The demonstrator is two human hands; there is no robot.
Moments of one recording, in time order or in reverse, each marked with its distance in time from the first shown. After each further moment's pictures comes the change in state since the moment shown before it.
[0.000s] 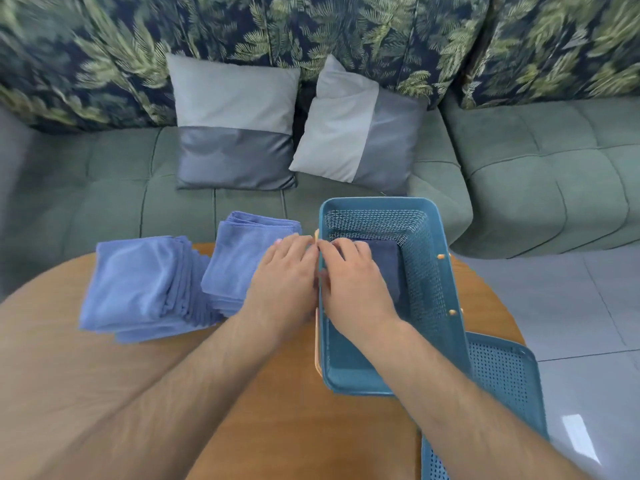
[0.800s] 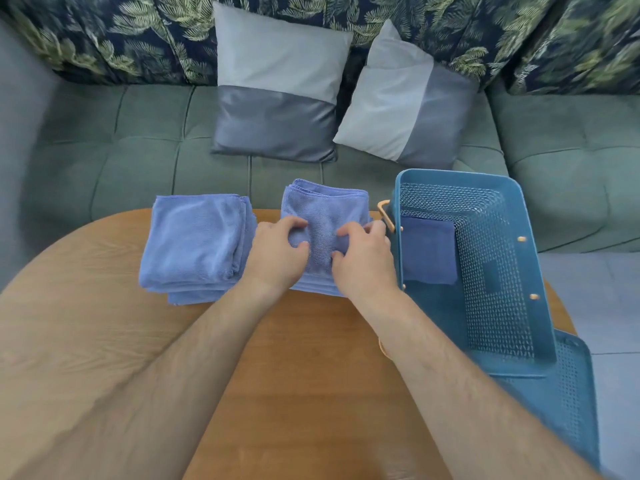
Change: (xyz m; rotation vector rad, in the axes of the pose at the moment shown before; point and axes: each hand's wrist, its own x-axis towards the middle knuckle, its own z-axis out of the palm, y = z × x) left_hand -0.049 -0.123 0.010 -0.671 -0.156 -0.639; right_hand 0.027 -0.094 0.058 0.170 -0.199 0.420
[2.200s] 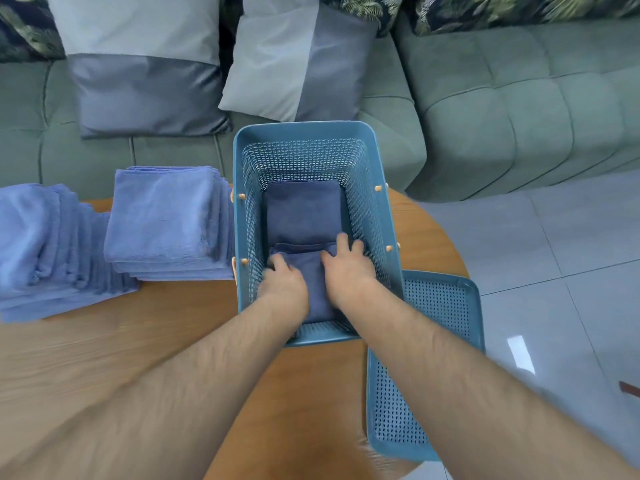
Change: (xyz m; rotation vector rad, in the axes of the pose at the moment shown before) left_hand -0.059 0.097 0.231 1.003 -0.447 0.002; right_hand 0.004 0.223 -0.031 -0.565 -0.366 -0.036
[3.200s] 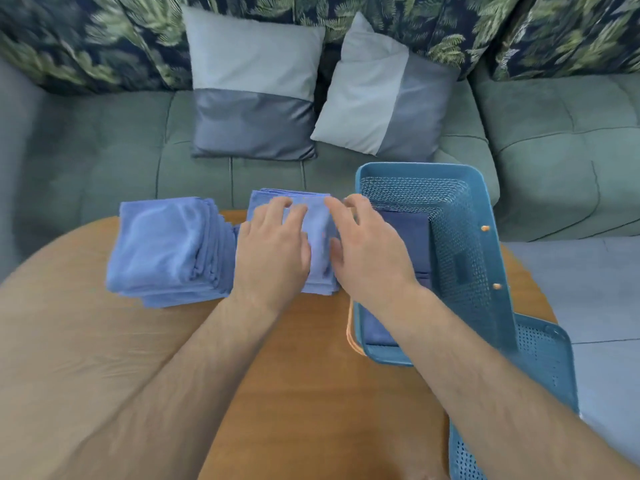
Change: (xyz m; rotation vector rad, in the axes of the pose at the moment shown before) left_hand -0.046 -0.183 -0.076 -0.337 0.915 0.110; right_hand -0.027 -0.132 -0.103 0.267 0.722 -0.307
